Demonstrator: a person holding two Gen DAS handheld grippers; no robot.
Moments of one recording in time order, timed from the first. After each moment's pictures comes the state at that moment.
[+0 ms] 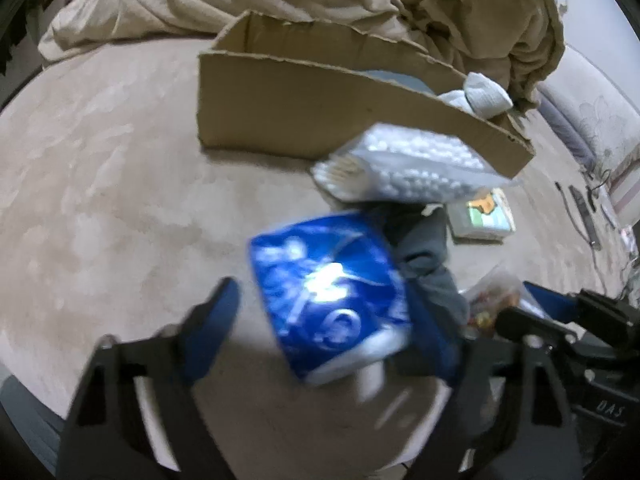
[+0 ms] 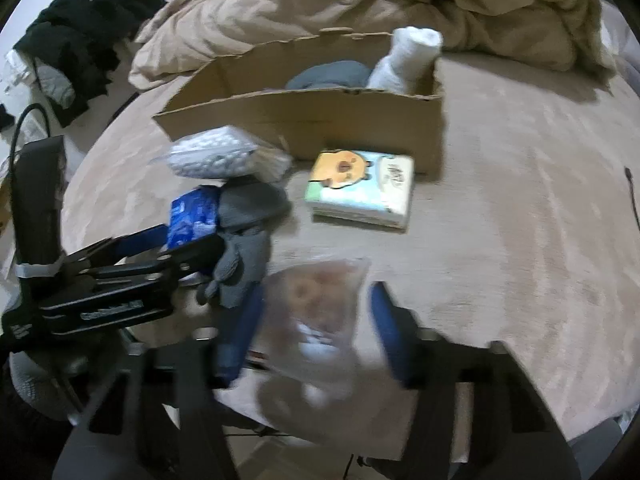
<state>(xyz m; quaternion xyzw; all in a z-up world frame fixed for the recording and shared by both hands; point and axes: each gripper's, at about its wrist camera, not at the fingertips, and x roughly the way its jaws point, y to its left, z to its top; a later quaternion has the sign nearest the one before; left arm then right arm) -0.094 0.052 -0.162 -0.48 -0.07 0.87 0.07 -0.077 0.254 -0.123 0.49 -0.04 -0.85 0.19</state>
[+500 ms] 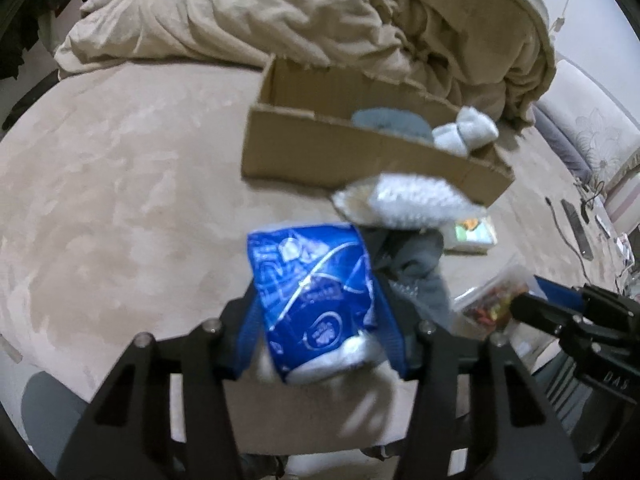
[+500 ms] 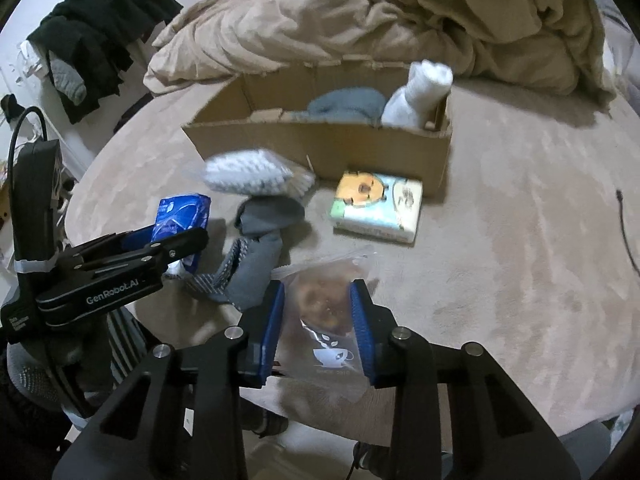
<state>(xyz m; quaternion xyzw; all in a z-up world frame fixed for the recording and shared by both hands) -0.073 0.025 -0.122 -0.45 -0.08 0.89 0.07 -0.063 0.249 -0.093 0.46 -0.03 -0.86 0.20</state>
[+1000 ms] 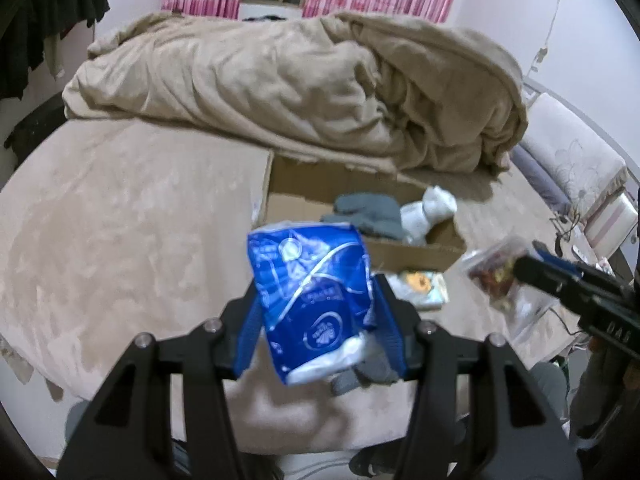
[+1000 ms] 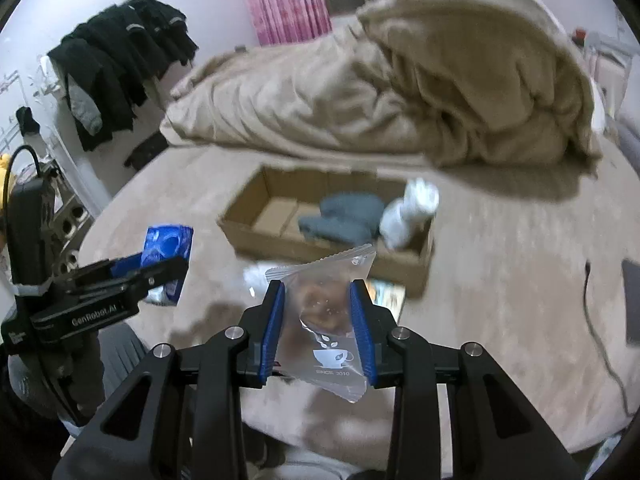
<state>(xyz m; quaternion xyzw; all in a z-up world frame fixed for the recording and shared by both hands) -0.069 0.008 -0.033 -0.38 -0.09 0.91 0.09 -0.072 0.252 -0.001 0.38 -0.02 -0.90 0.20</state>
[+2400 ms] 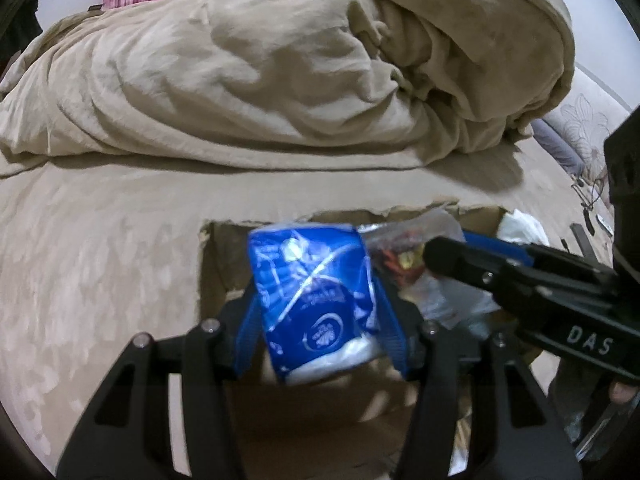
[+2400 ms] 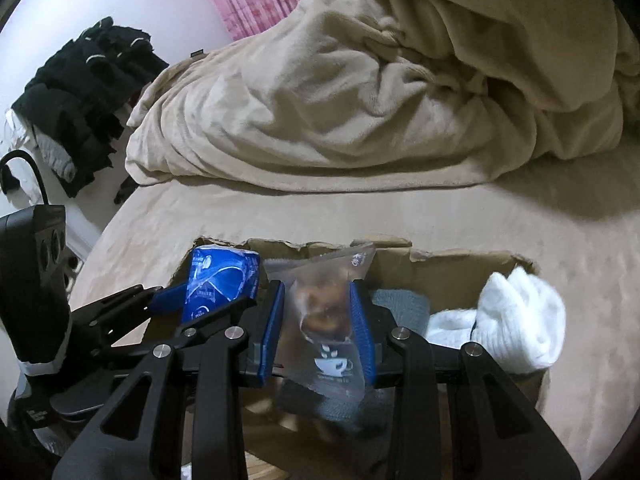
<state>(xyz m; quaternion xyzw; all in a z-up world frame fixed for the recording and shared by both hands) -0.260 0.039 -0.105 -0.43 -0.02 0.89 0.14 -0.255 0.211 -0.082 0.41 -0.11 -0.88 0.20</state>
